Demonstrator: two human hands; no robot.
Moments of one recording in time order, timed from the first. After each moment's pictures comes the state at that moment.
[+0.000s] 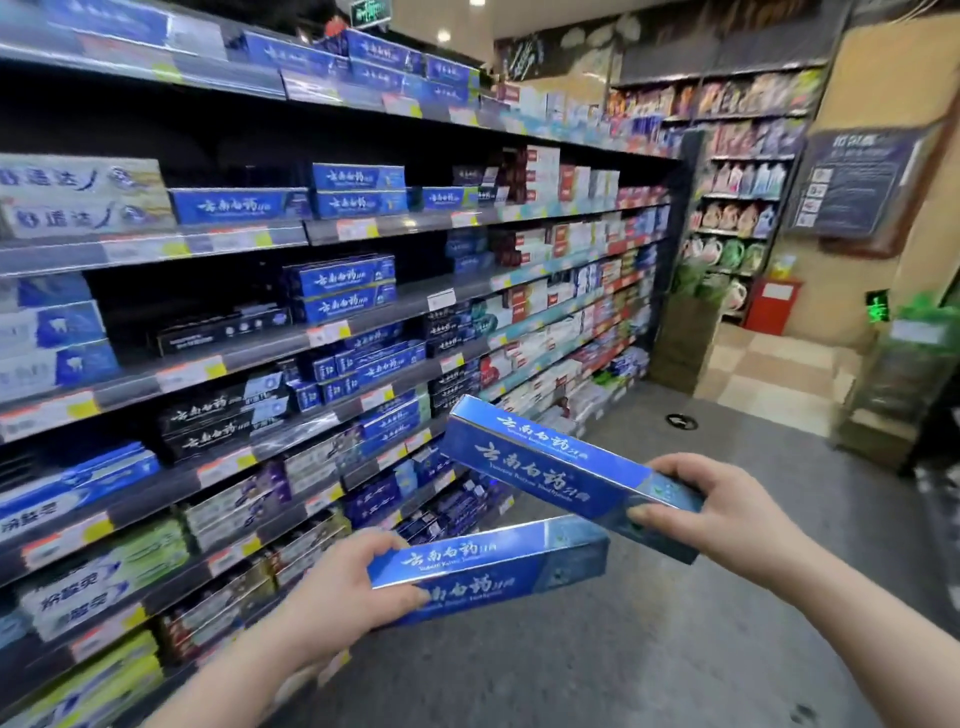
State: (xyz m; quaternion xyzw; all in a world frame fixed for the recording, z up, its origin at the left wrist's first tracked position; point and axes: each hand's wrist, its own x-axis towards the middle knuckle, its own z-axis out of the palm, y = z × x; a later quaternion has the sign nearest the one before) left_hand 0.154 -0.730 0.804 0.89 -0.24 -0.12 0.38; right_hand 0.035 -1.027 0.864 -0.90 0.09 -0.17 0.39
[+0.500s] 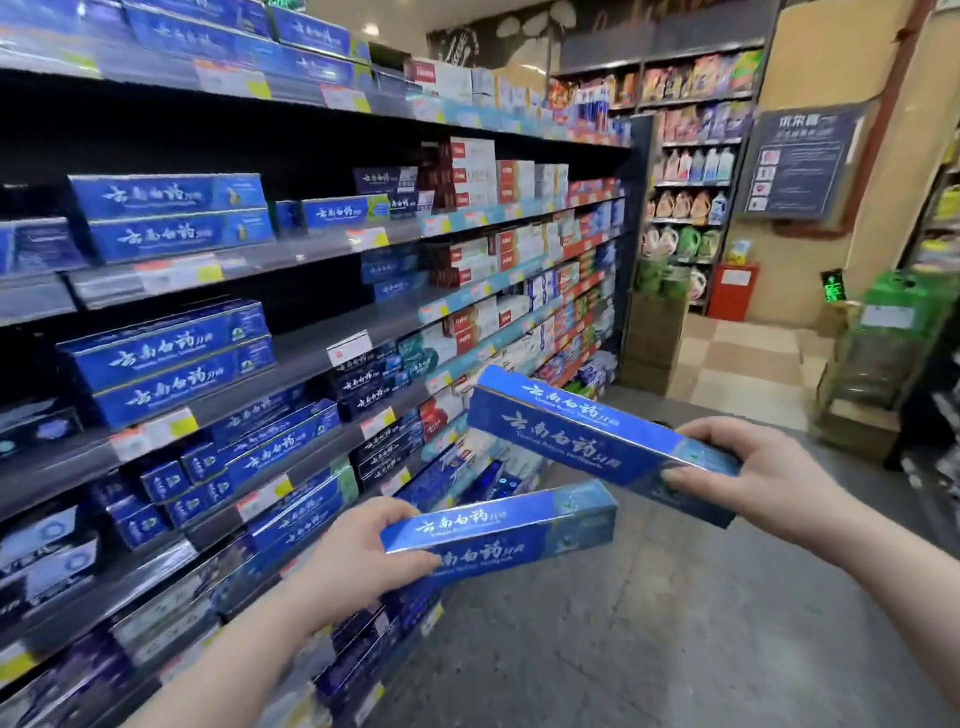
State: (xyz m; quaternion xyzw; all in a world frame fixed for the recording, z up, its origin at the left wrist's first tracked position) left_hand 0.395 -0.952 0.827 0.88 -0.29 -0.10 0.35; right_hand 0.230 -1.247 0.881 -0.90 0.11 -0.22 0.36
